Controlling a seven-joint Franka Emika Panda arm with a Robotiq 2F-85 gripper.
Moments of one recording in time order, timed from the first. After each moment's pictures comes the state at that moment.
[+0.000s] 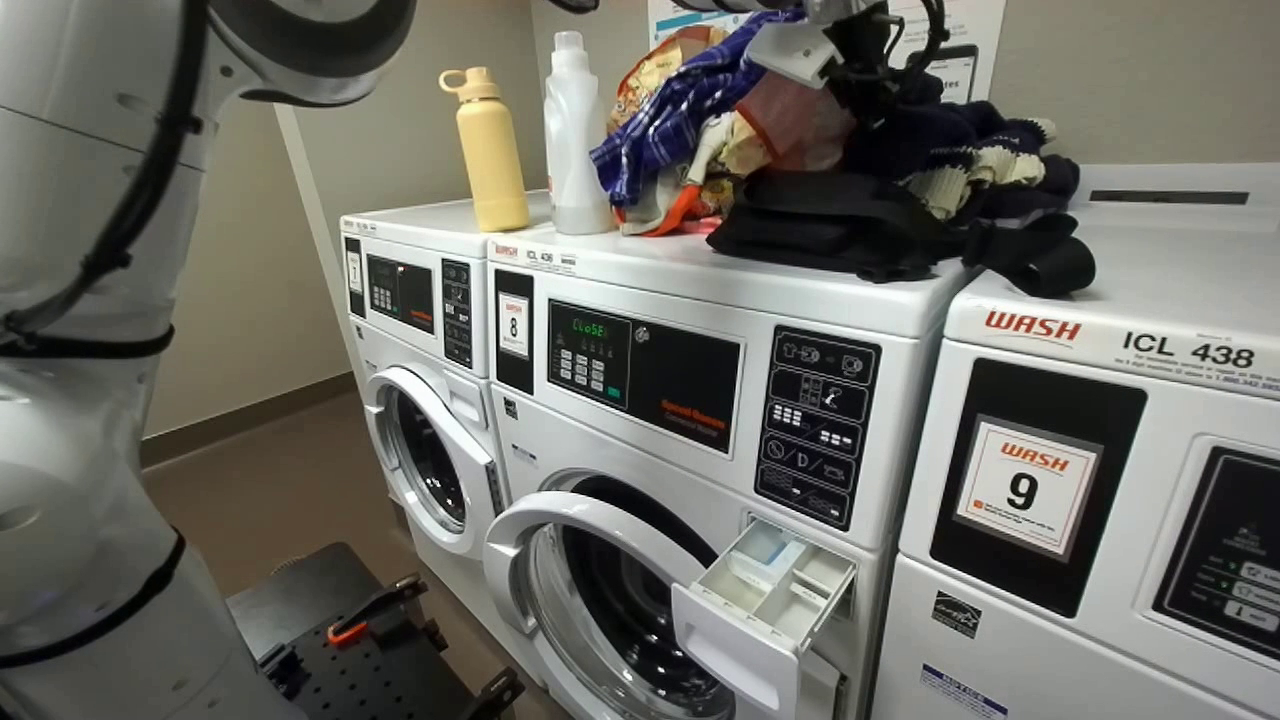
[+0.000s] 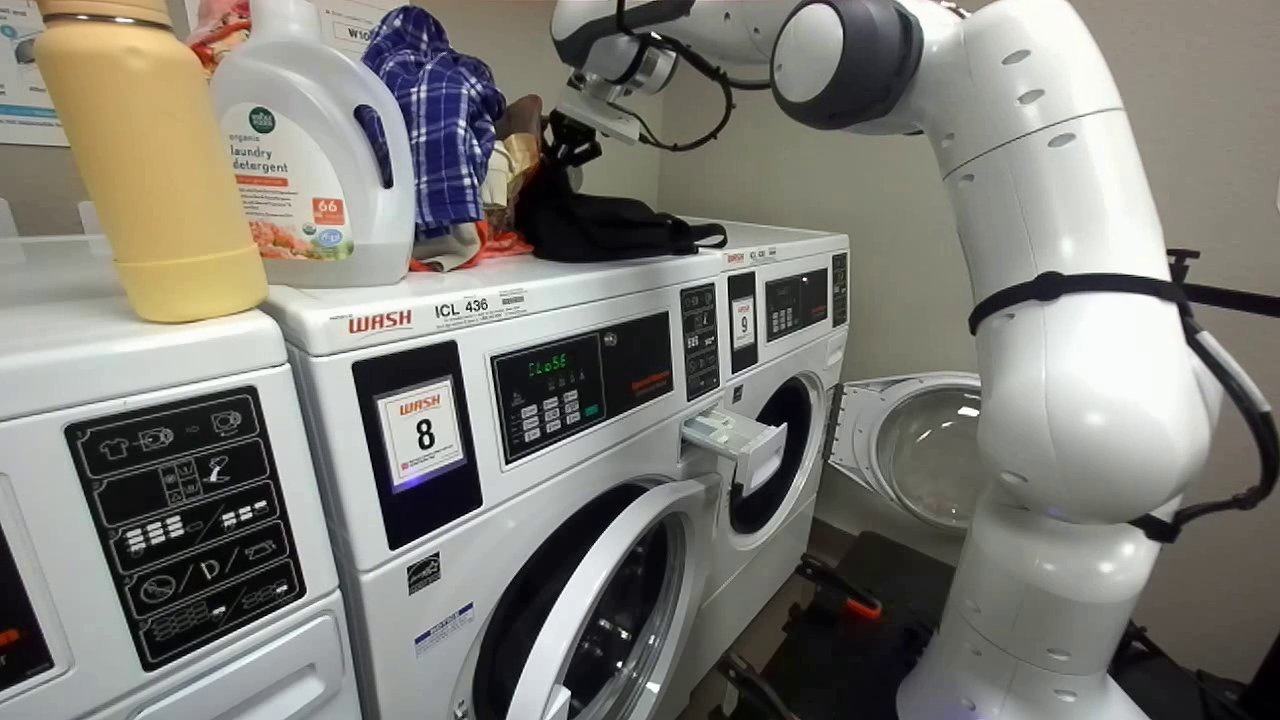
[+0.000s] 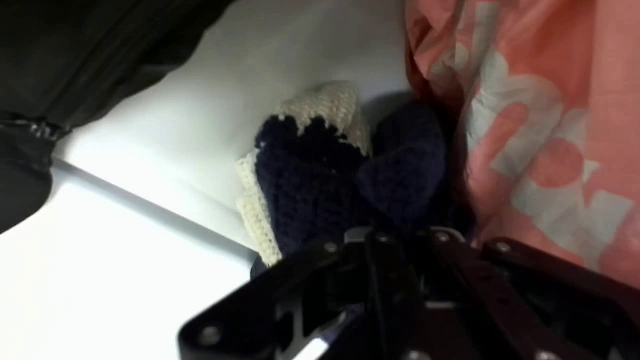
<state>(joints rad) -0.19 0.47 -0.13 -1.14 0.27 2.25 0.19</state>
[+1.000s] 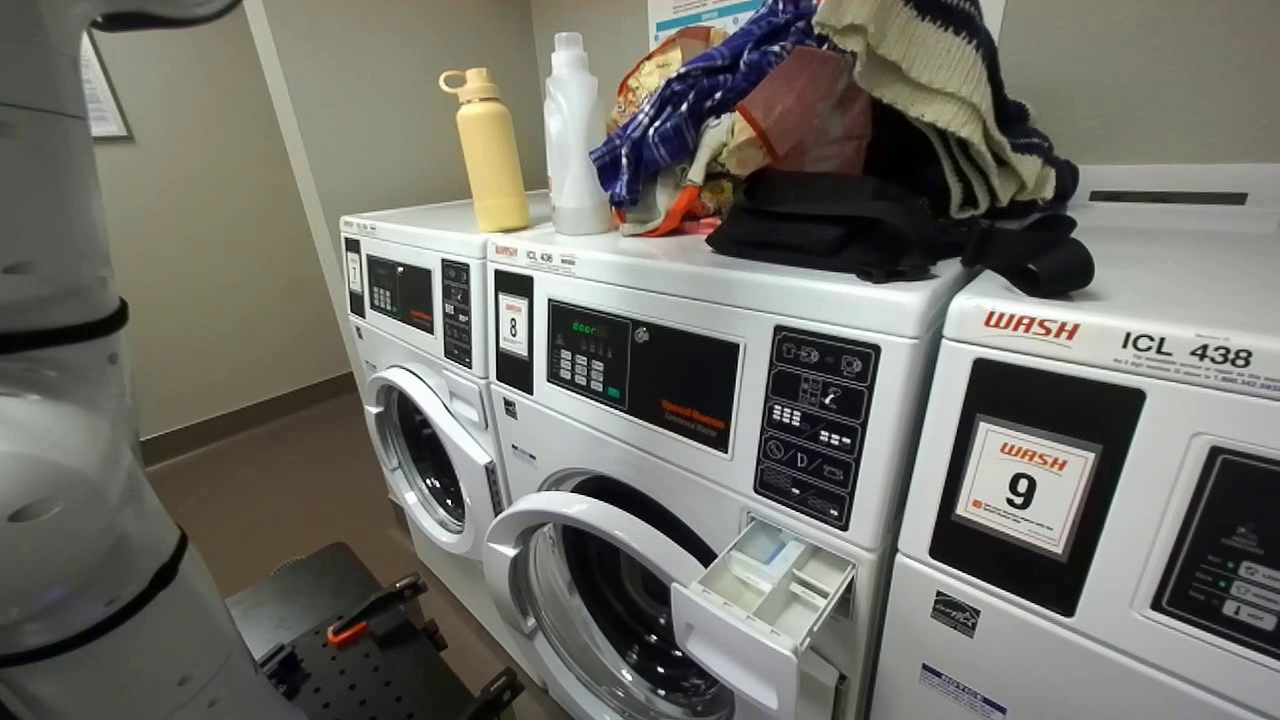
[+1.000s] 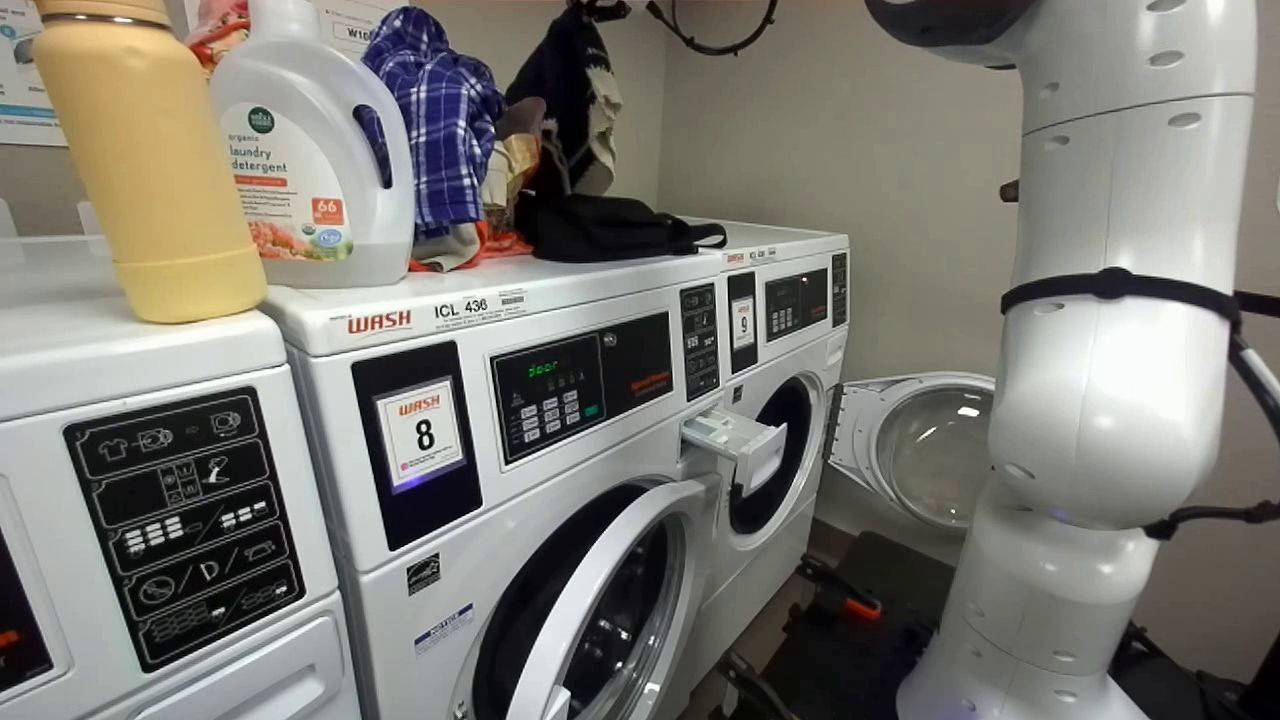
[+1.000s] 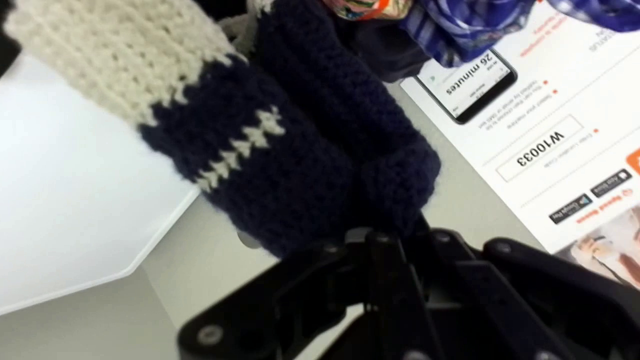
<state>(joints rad) -0.12 0.20 -0.17 -1.21 0.09 2.46 0.64</state>
